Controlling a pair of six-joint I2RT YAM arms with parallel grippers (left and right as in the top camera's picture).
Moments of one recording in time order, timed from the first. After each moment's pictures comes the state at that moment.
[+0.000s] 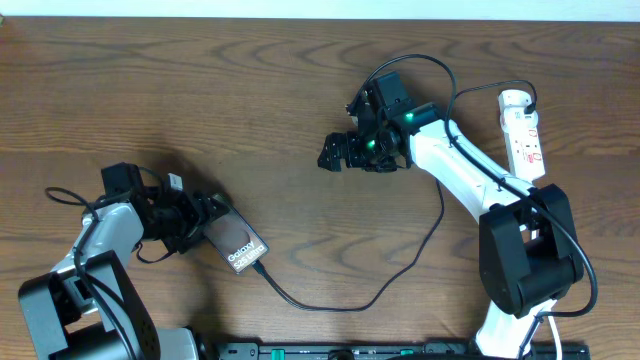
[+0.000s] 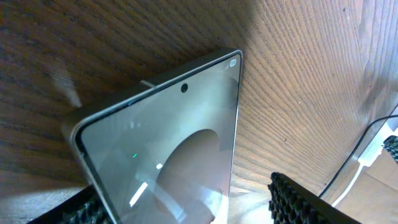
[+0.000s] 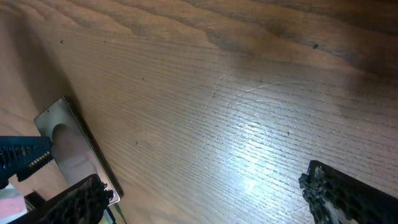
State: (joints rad) left arm 0.36 1.58 0.71 -0.61 0.64 -0.30; right arm 0.44 1.94 1.41 -0.68 -0.46 0.38
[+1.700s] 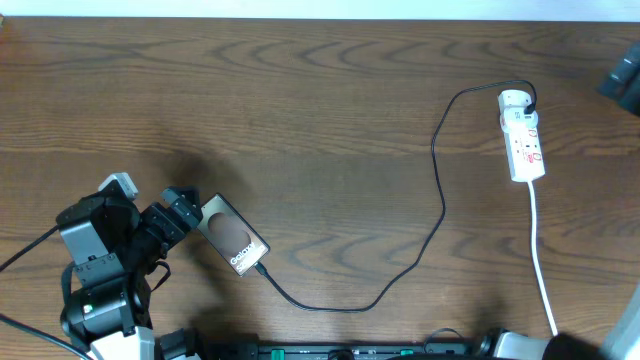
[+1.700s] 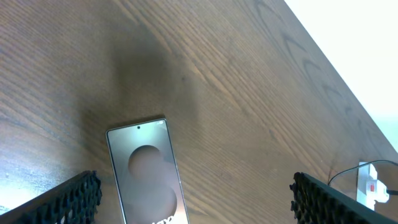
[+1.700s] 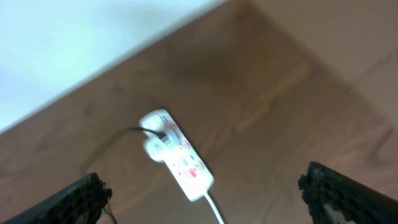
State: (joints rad) left arm 0.36 0.75 0.70 -0.75 0.41 -0.47; right arm -0.41 1.49 1.84 -1.09 0.05 0.18
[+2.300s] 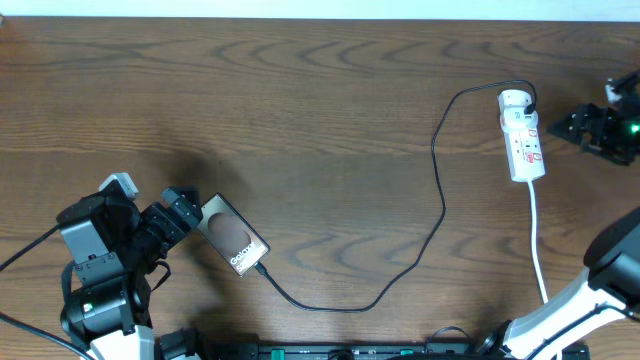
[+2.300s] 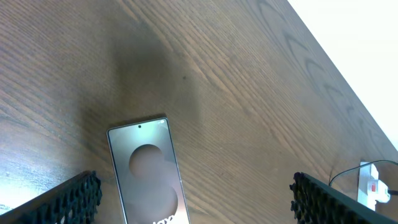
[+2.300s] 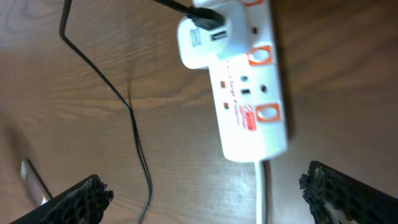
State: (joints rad) left arm 0.36 0.75 0.70 -0.75 0.41 -0.47; right arm -0.61 2.05 1.84 -1.28 -0.60 -0.38
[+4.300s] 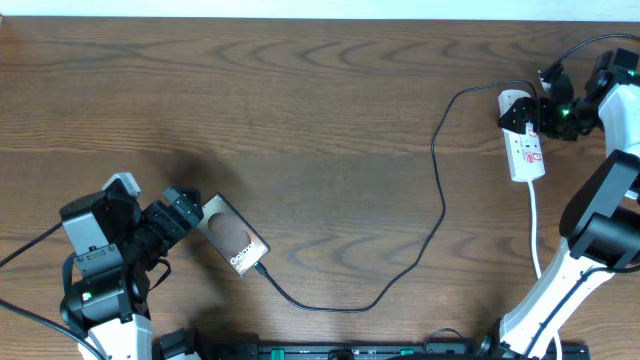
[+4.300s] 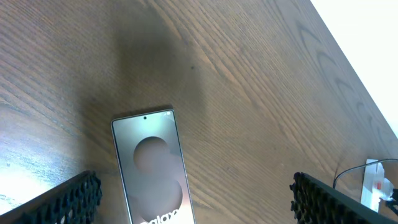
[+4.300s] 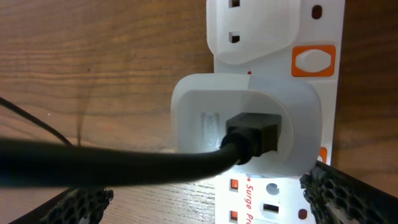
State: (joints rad) left arm 0.36 0.80 0.70 -0.76 0.41 -0.47; right arm -0.41 2.23 1.83 -1.02 -0.47 -0.35
